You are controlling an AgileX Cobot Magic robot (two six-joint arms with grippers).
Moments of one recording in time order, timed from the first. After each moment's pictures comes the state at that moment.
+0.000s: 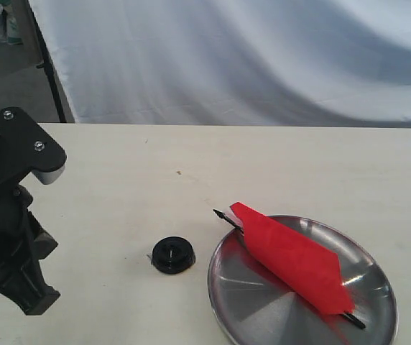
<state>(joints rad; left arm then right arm) -0.54 1.12 -0.78 0.17 0.79 0.03 0.12 0.01 0.00 -0.03 0.35 0.13</state>
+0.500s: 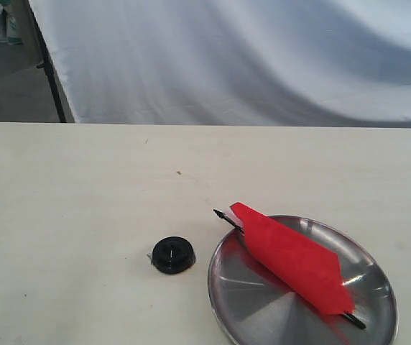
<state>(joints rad) -0.54 0.82 -0.48 0.19 0.79 0.03 0.12 0.01 0.00 -0.03 0.35 0.13</state>
